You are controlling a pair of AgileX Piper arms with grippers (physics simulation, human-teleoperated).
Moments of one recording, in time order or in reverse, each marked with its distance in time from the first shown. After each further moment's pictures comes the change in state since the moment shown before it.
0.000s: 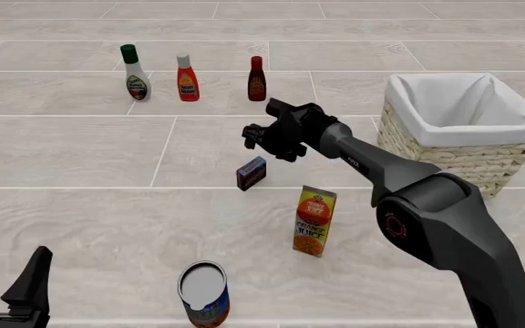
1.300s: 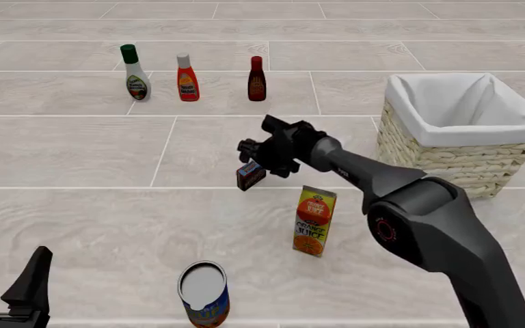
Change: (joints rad) left arm 0.000 0.000 0.000 0.000 0.000; right arm 0.026 0.039 0.062 -0.074 0.086
